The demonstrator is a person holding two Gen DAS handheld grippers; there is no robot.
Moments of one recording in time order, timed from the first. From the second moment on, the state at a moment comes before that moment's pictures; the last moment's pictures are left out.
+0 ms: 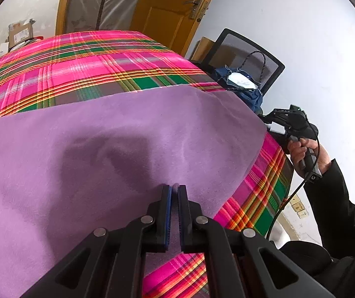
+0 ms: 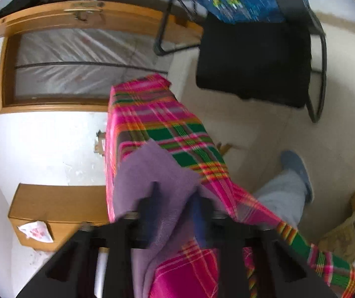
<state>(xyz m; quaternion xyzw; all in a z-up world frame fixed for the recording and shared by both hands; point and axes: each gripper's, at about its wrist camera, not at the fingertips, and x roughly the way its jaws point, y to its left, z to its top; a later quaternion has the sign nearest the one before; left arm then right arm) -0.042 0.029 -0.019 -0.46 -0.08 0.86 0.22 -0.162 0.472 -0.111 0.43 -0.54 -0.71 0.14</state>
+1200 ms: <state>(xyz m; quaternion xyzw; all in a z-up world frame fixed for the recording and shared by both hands) -0.045 0.045 -0.020 -0.47 -0.06 0.85 0.24 -0.182 0.500 -0.101 0.45 -0.46 -0.75 0.18</state>
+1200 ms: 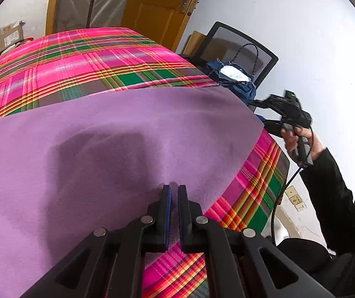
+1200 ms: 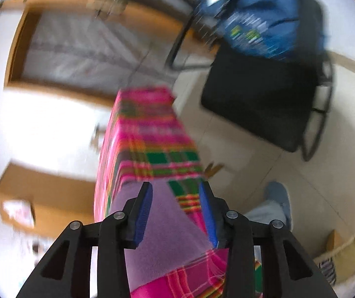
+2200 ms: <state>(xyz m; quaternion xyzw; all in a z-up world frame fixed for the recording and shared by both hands) -0.059 0.052 -0.022 -0.47 -0.06 0.85 0.24 -0.219 0.491 -0.072 0.39 -0.40 -0.78 0.29</state>
